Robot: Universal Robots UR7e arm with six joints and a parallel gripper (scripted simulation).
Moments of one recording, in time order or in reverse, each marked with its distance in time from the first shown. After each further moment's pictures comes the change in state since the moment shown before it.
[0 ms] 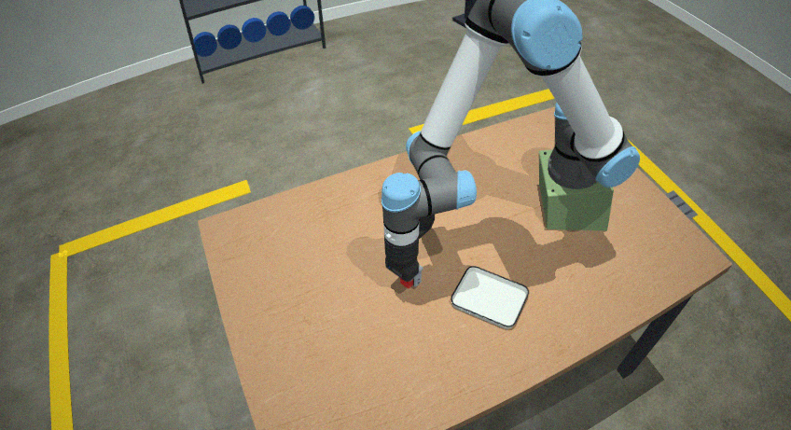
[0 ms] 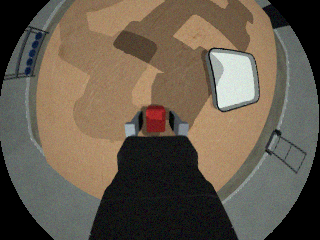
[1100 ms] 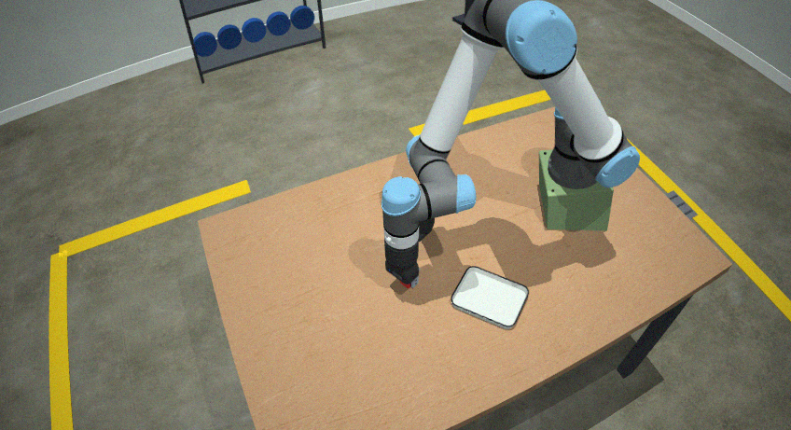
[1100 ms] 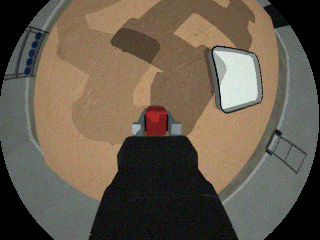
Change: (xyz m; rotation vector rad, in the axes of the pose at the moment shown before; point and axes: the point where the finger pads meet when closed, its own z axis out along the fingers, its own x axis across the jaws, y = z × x) arm 0.000 0.000 0.011 0.000 0.000 0.000
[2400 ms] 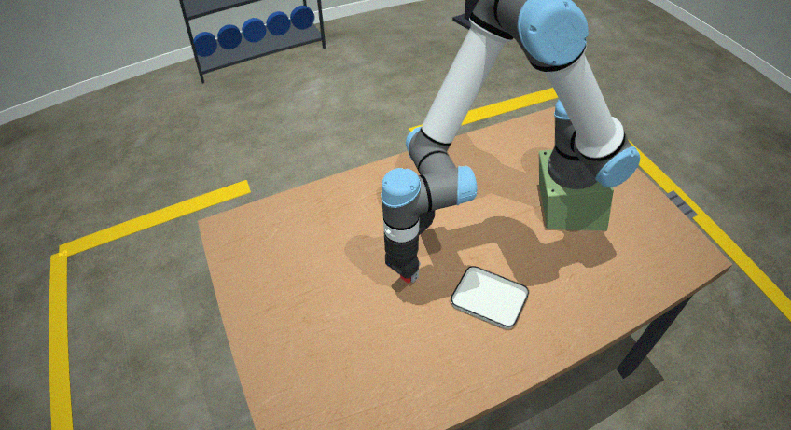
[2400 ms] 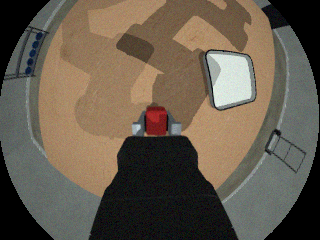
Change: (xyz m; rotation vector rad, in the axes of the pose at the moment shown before) arm 0.000 0.000 -0.024 0.000 0.000 0.000
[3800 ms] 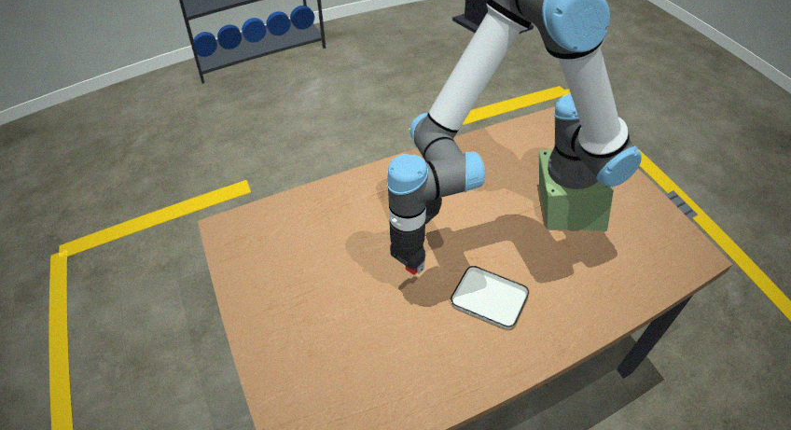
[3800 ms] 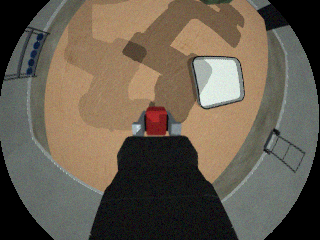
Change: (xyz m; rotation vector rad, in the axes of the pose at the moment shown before) arm 0.012 -0.006 -0.040 0.000 0.000 0.000
